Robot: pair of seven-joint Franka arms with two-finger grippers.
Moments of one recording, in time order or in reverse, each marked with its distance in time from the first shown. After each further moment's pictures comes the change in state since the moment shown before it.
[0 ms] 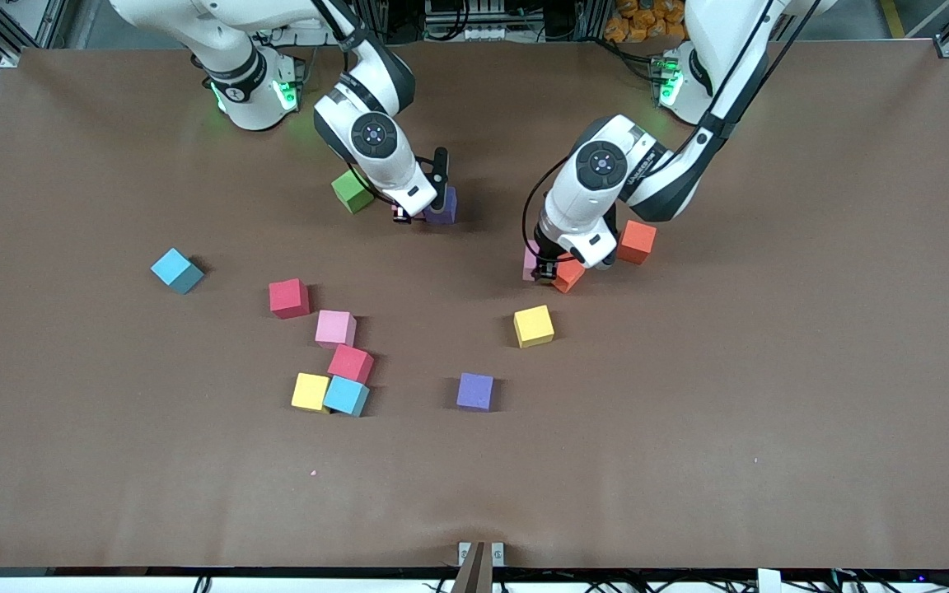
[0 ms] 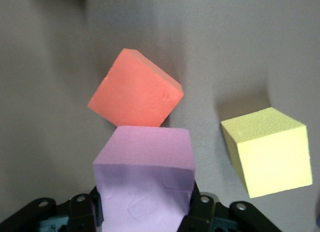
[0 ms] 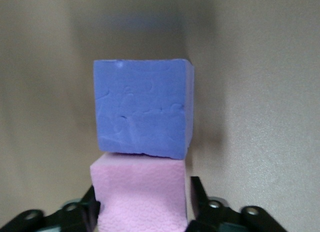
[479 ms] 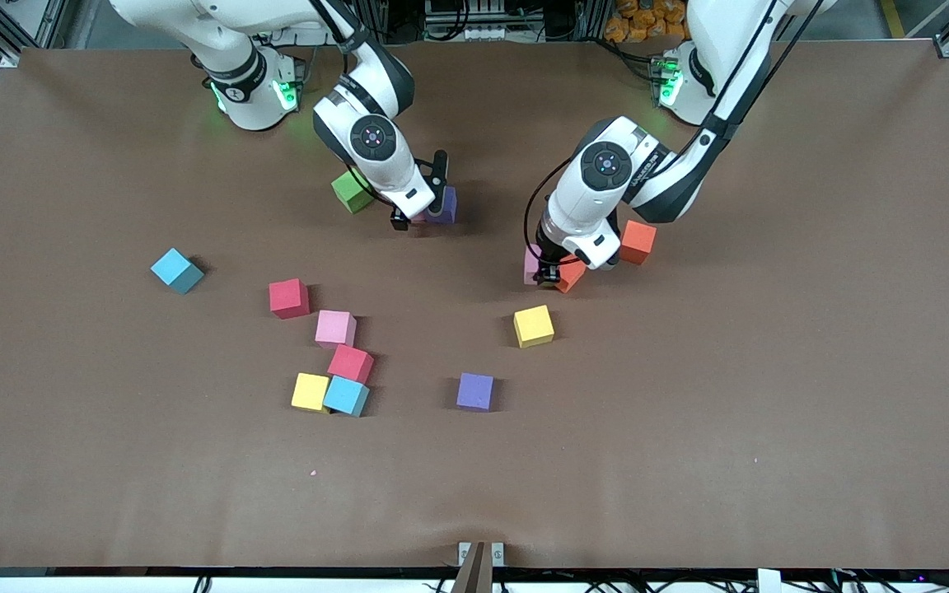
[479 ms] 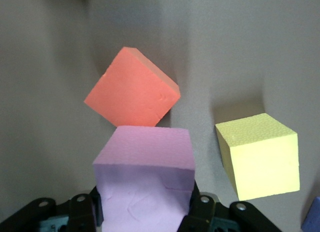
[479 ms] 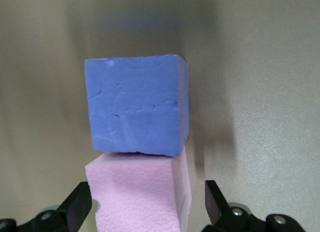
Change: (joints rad) left arm 0.003 0.000 -0.001 0.000 0.000 0.012 -0.061; right arm 0.000 0.000 -0.003 0.003 0.000 -0.009 0.037
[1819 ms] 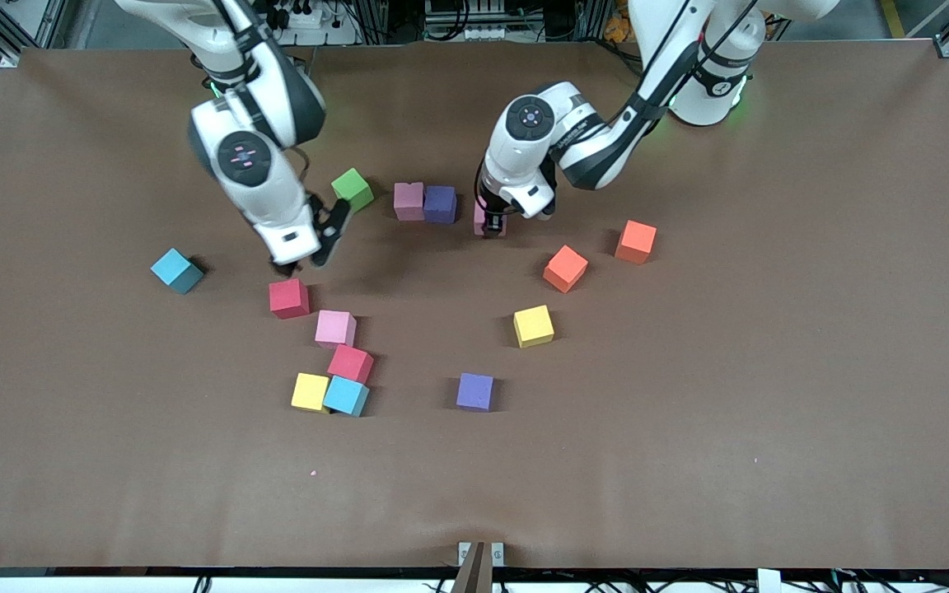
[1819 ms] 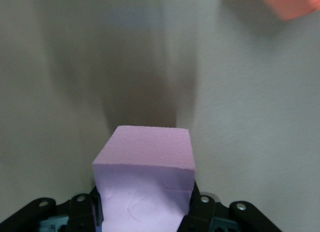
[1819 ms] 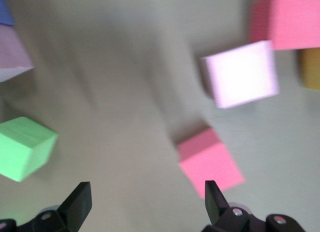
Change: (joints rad) left arm -0.224 0.067 -0.040 -0.016 0.000 0.066 -0.223; right arm -0.395 -0.207 -0.023 0.125 -0.216 -0.272 -0.015
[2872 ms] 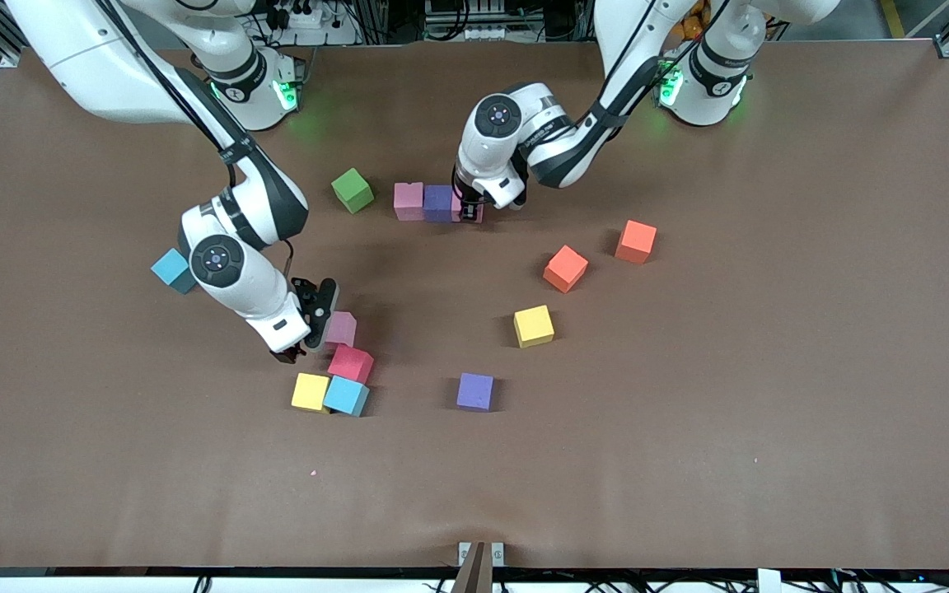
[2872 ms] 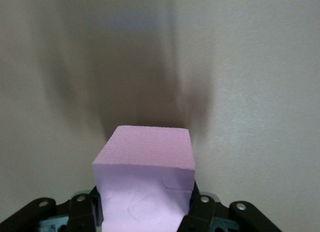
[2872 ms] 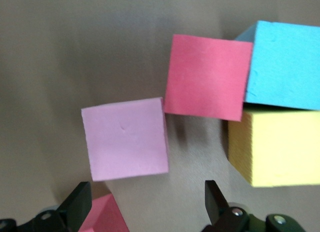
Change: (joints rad) left arm -0.101 0.100 0.016 0.073 0.000 0.022 -0.065; right arm -0.127 0.411 0.057 0.266 -0.153 0.204 -0.166
